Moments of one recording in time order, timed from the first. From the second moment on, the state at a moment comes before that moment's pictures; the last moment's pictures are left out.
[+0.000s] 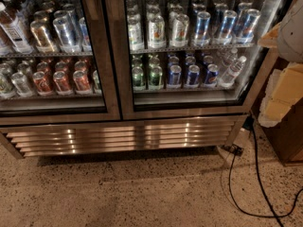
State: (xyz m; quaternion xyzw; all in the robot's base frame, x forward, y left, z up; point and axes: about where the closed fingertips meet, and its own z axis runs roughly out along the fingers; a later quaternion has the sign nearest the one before) arm 0.438 -0.217 0.976 -0.60 0.78 -0.03 0.16
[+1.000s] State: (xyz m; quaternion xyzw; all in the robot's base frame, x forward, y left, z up) arm 0.438 -0.217 0.976 -0.60 0.78 -0.03 0.16
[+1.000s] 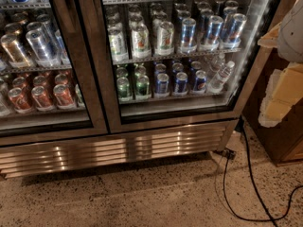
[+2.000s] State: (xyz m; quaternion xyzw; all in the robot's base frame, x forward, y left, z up) arm 0.487 -0.120 0.891 -0.66 0.72 0.15 0.17
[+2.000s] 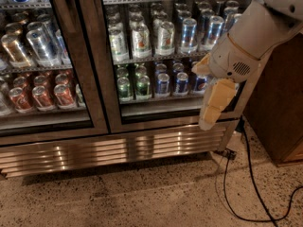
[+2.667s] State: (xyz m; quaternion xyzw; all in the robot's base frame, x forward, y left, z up) arm 0.483 -0.068 0.888 -0.66 0.64 0.31 0.25
